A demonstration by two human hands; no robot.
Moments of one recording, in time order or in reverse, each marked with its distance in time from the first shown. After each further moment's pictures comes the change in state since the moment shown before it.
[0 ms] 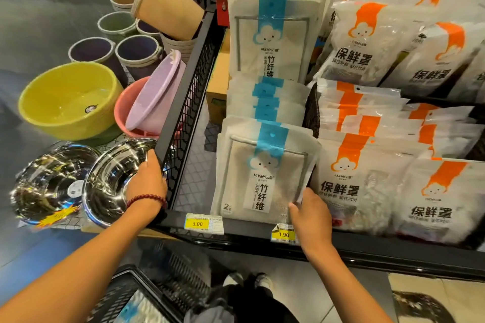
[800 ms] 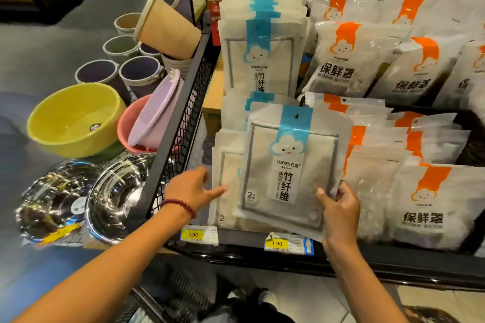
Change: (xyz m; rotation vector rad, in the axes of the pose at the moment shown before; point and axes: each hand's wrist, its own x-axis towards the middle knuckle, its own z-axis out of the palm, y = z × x) left_hand -0.026 0.088 -0.025 0.027 -0.154 0.329; right_hand 0.006 0.003 -0.056 1.068 0.223 0.162
